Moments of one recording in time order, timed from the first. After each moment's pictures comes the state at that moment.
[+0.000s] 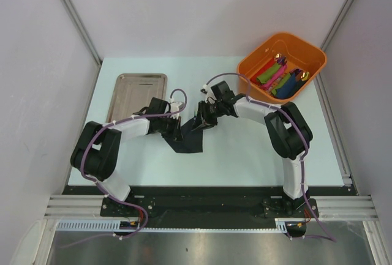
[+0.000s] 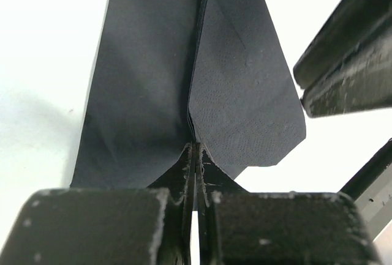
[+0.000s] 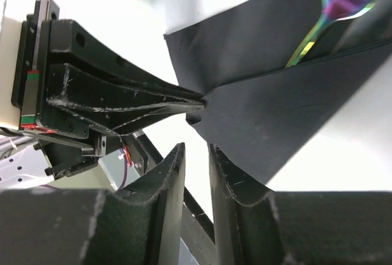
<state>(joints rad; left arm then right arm) -0.37 1.65 0.85 -0.24 0.48 -0.10 0.59 2.02 1.39 -0.27 -0.69 0.63</state>
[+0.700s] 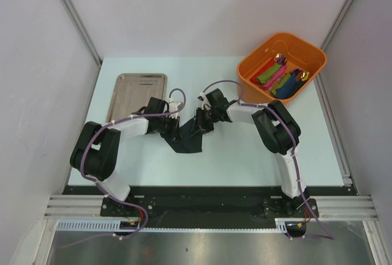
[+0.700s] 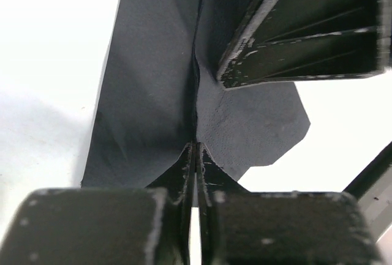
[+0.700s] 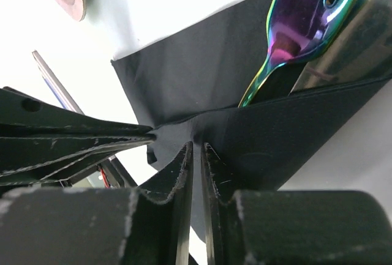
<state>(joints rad) -0.35 1.65 0.85 -0.25 0.48 -0.08 0.63 2.16 1.39 -0.17 -0.63 0.66</state>
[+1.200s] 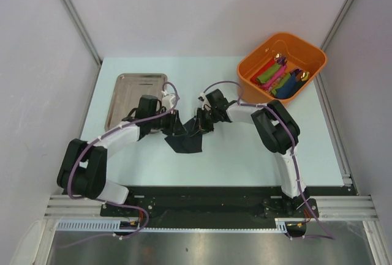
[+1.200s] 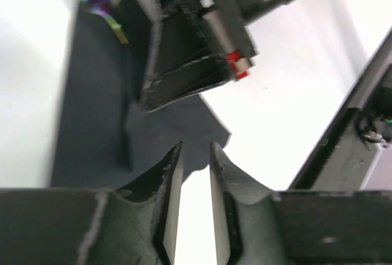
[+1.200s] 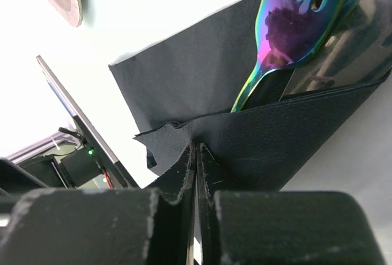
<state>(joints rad) -0.33 1.44 0.77 -0.10 0.64 -0.17 0.63 2.17 1.39 -0.16 -0.62 0.68</state>
